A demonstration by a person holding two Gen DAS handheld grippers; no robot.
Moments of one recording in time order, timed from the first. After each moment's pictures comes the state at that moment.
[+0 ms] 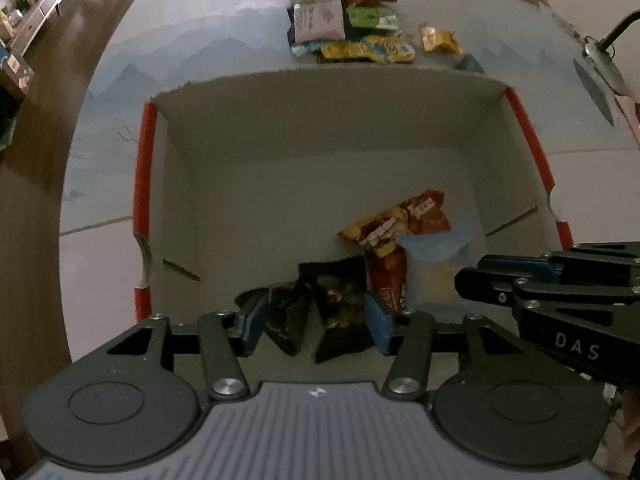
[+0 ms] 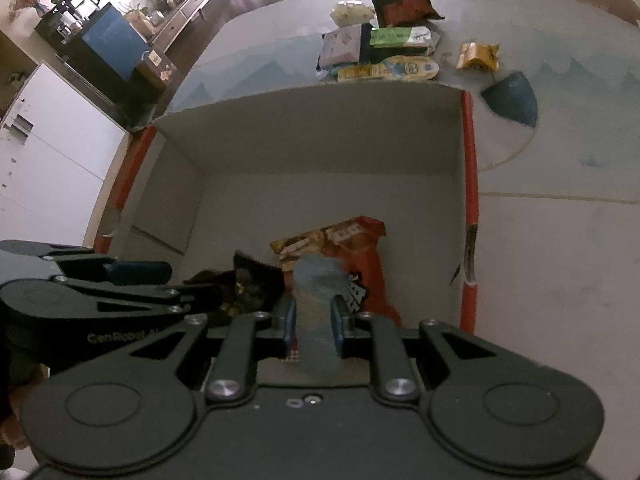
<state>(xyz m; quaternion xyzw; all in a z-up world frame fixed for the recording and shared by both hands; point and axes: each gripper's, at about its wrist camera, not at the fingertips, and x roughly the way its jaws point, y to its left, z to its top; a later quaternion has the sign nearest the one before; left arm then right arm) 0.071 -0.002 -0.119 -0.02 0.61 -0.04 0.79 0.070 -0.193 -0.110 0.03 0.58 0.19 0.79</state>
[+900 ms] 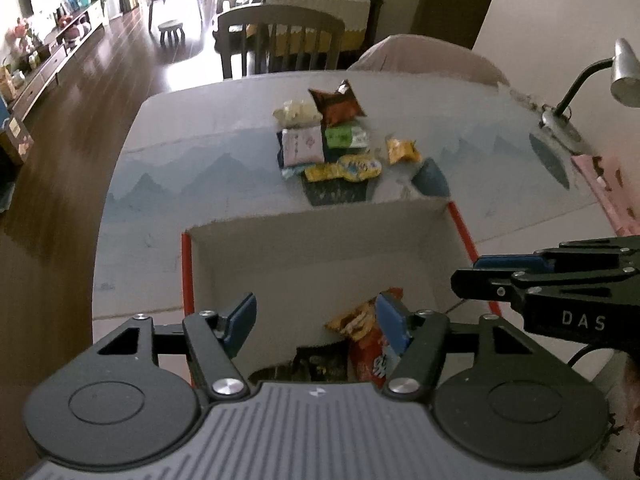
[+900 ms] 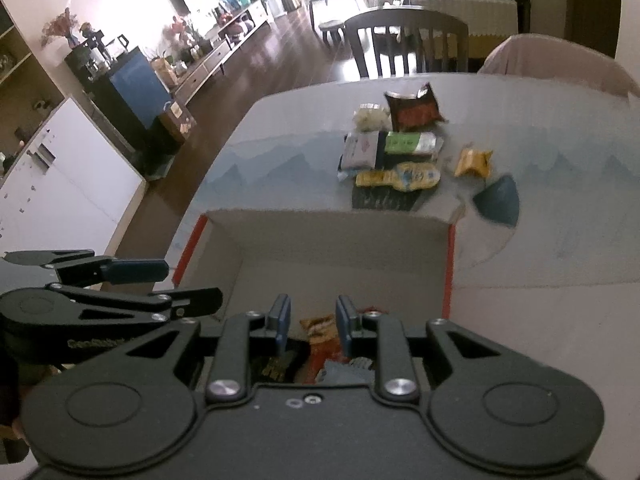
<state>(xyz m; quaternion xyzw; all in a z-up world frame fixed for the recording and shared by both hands) 0.067 0.008 -0.032 -0.03 0.50 -0.07 0.86 0.074 -0.197 -0.026 0.02 0.49 0.21 0.85</state>
